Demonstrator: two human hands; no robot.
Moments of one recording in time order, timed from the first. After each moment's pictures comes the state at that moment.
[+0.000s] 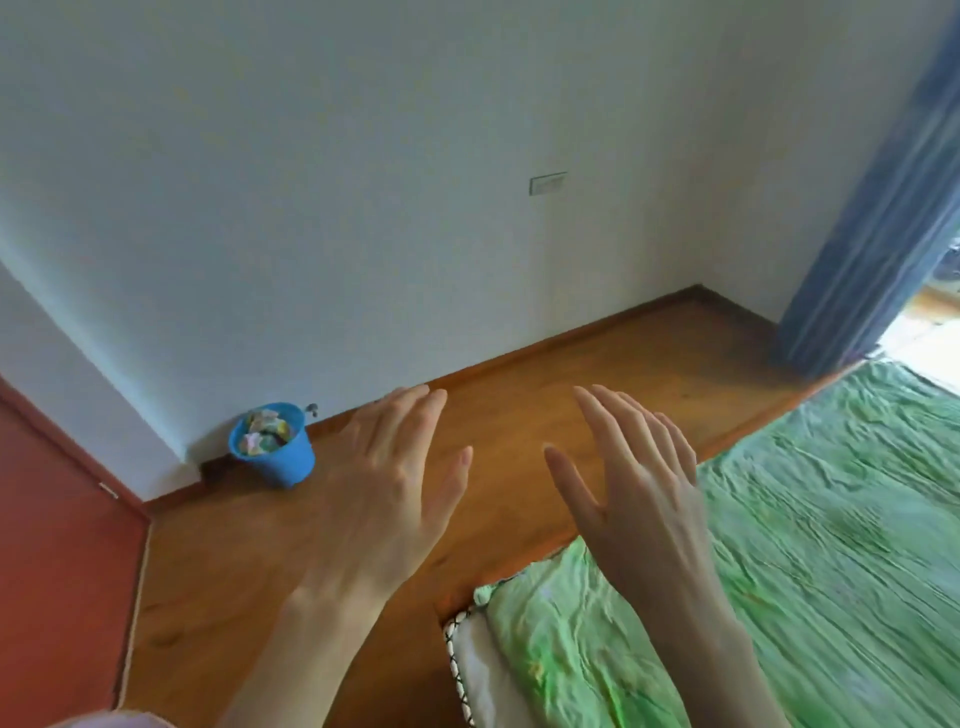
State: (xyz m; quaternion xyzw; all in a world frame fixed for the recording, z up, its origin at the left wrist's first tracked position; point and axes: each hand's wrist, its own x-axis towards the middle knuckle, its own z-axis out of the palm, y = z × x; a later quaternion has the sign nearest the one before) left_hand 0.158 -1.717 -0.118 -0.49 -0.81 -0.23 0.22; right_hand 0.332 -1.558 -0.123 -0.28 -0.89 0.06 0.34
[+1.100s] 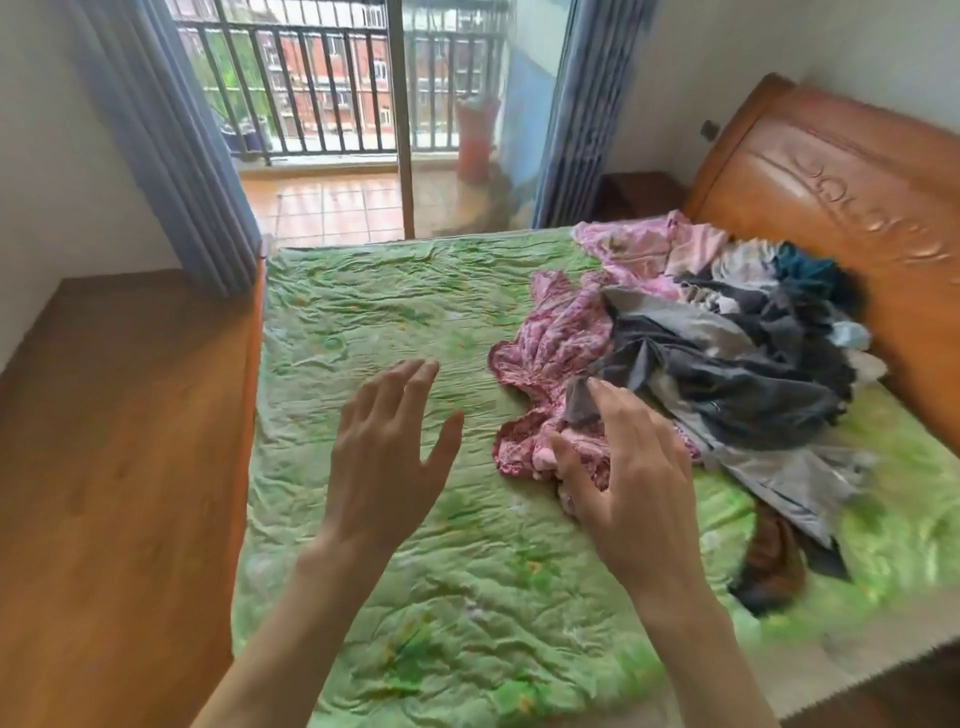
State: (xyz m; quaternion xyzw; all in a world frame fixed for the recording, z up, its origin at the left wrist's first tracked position) left_hand 0.411 -1.410 -0.168 -0.86 -0.38 -0.33 -0.07; right_hand 0.595 -1.556 -0.162 -0.81 -0.51 -0.09 0.28
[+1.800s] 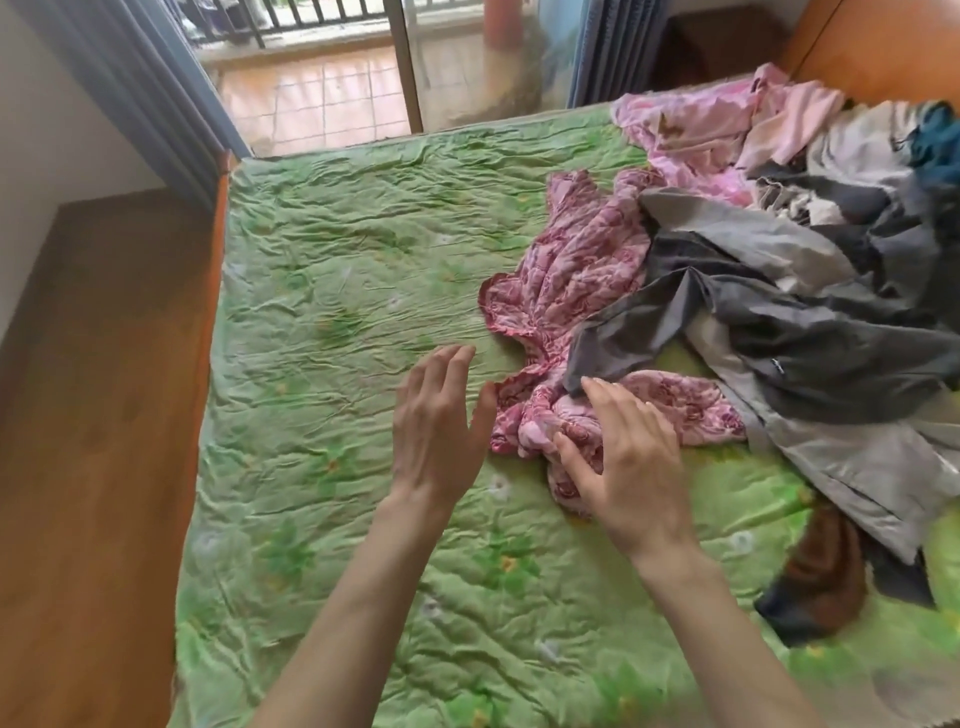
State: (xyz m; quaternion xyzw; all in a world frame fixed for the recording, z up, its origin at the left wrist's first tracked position) left_hand 0.662 -1.340 -0.334 -0.84 -0.47 -0.25 -0.12; right_hand 0.817 -1.470 -0.330 -0.81 -0.54 0.03 0.22
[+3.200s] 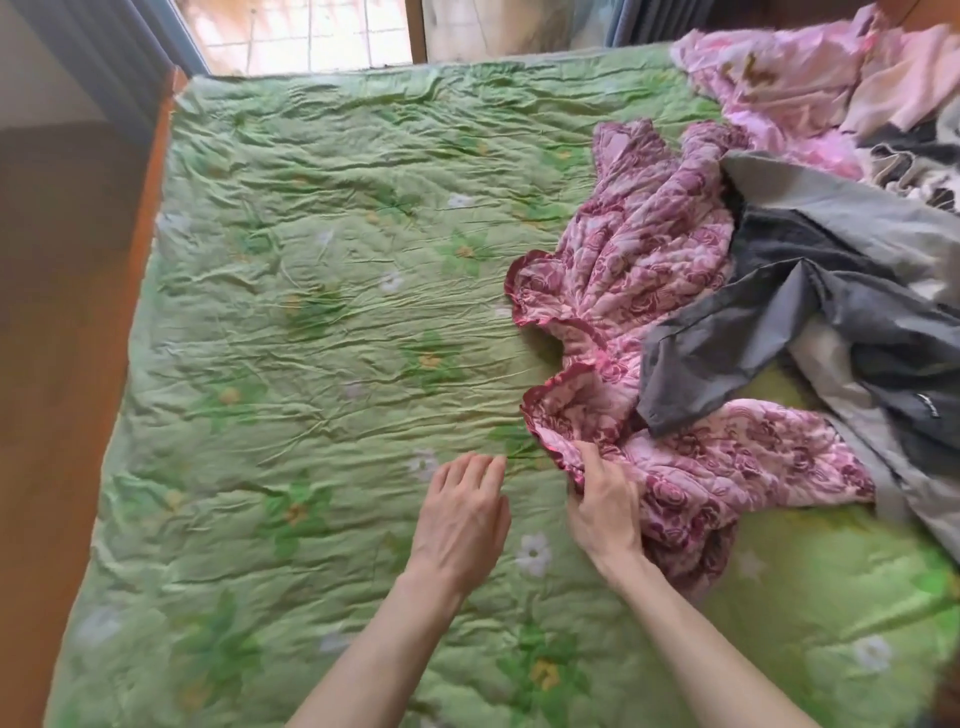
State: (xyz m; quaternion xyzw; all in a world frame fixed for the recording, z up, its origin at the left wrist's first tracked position) left_hand 0.645 -1.251 -0.597 -0.90 -0.40 -0.02 -0.16; right_hand 0.821 -1.322 -0.624 -0.87 -0.42 0.20 0.18
